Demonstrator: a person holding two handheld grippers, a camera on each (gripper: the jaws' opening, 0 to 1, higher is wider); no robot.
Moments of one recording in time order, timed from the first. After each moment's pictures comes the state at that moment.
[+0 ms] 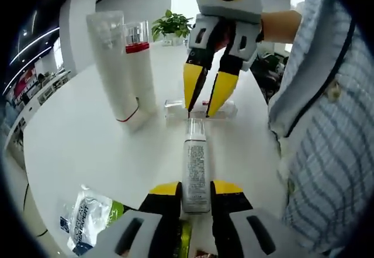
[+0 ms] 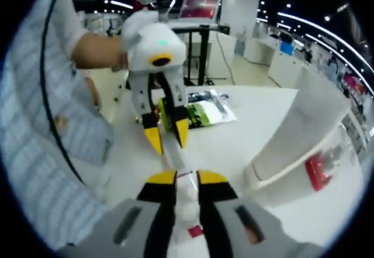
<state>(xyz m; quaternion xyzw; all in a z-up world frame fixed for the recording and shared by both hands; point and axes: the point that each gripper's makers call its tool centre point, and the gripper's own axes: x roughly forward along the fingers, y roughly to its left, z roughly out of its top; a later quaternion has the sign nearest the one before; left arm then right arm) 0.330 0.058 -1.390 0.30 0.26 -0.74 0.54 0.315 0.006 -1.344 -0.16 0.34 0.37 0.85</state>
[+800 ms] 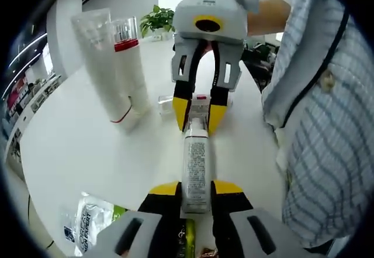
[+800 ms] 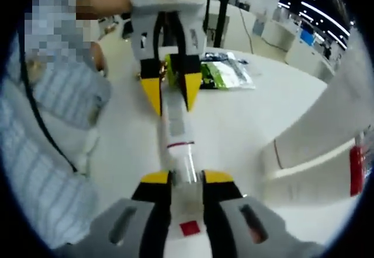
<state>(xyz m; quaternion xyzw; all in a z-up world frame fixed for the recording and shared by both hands) 0.330 0.060 -1.395 0.32 0.26 -0.76 0.51 0.305 -0.003 -1.389 -0.23 0.41 0.40 0.79</state>
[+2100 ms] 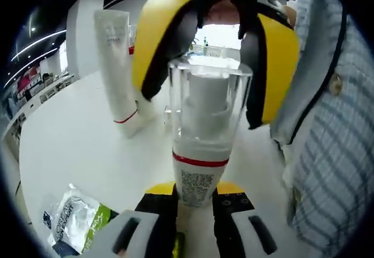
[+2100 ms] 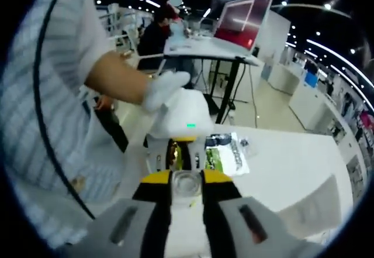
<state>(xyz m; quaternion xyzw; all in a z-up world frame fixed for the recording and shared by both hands) 0.323 0.049 -1.400 0.23 0.25 -0.75 0.57 0.340 0.079 -1.291 -0.22 0.27 0.46 0.82</state>
